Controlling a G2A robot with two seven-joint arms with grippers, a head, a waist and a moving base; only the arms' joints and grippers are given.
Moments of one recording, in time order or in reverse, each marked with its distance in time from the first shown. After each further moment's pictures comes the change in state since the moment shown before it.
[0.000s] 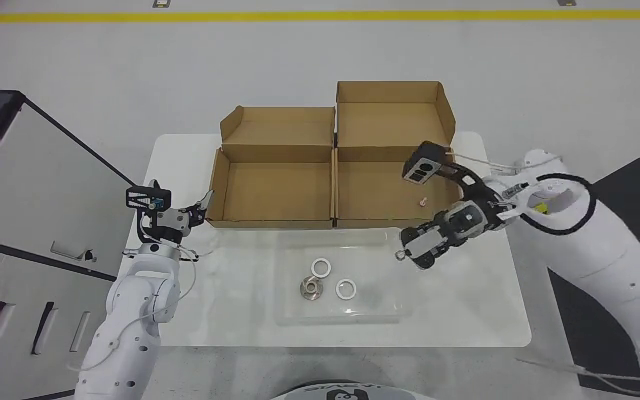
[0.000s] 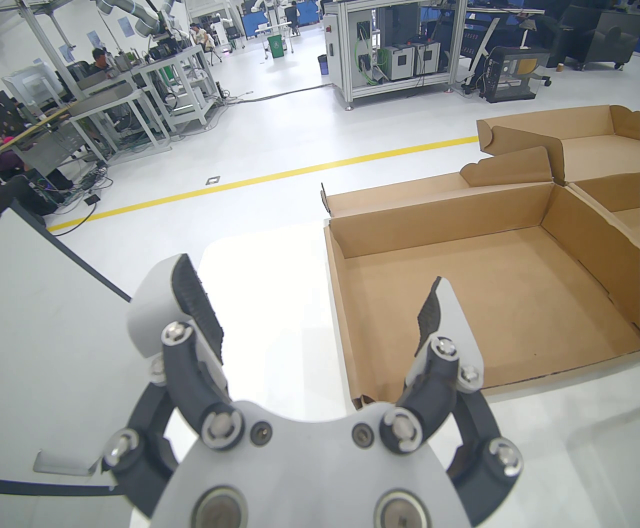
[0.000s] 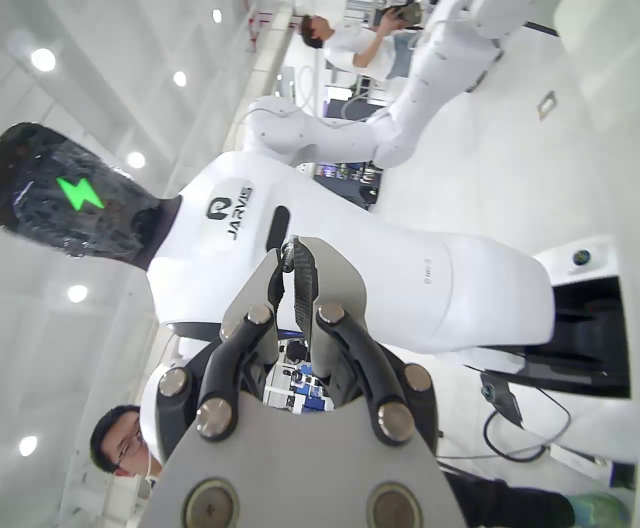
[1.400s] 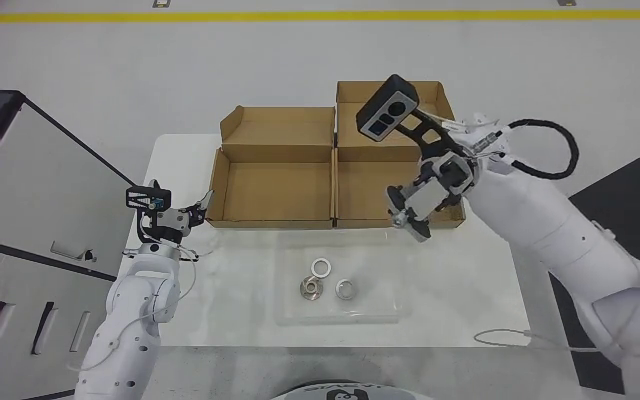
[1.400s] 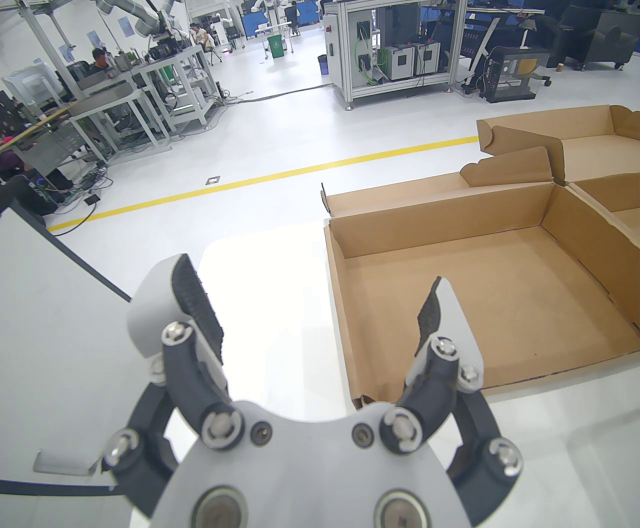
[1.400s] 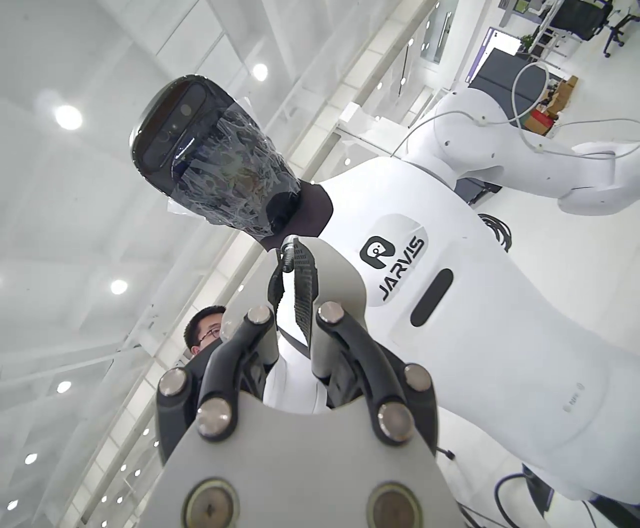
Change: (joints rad) left arm 0.000 0.000 0.000 0.000 0.000 0.000 0.000; right arm 0.221 -0.258 -0.112 0.036 0.319 0.018 0.000
